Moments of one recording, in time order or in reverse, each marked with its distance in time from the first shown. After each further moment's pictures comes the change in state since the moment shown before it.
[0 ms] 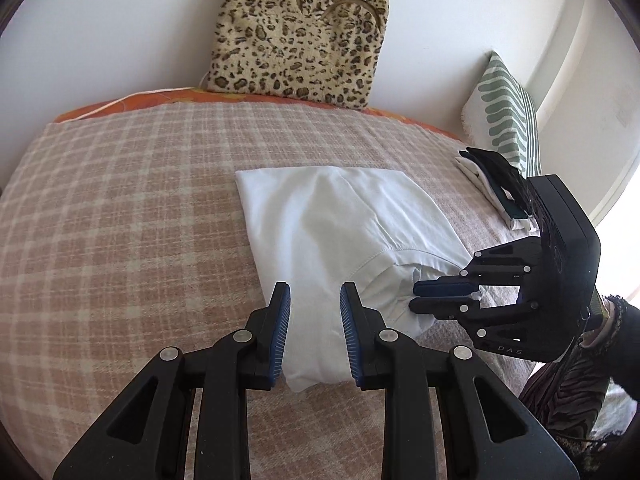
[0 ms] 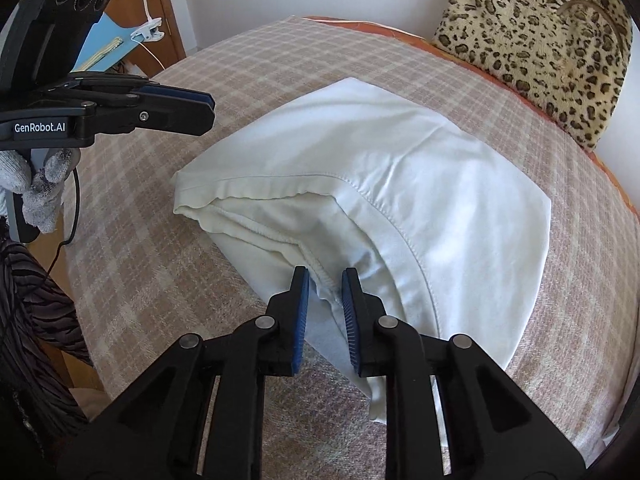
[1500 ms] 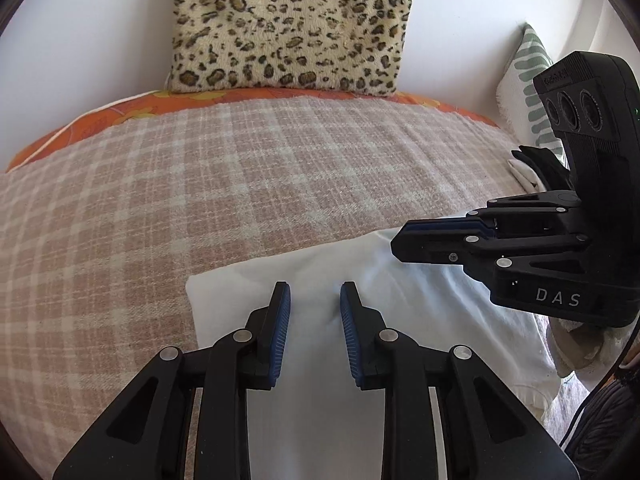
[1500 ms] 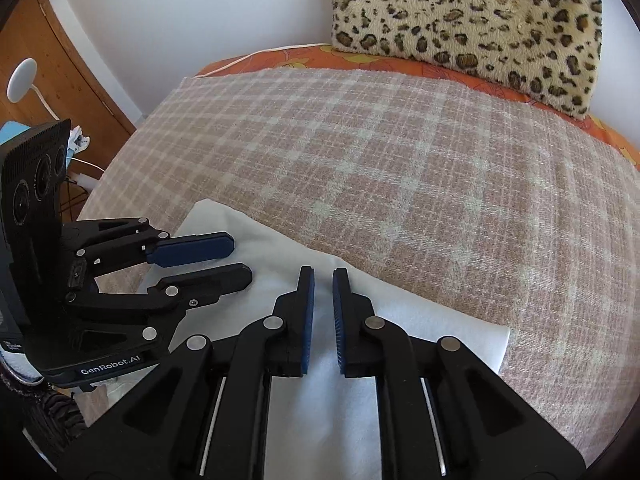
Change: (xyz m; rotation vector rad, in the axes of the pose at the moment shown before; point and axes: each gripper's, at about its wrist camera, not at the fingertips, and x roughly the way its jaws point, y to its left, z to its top) left arm 0.115 -0.001 0.087 0.061 0.083 0.072; right arm 0.032 -0.135 0.097 0.371 -0.043 0.094
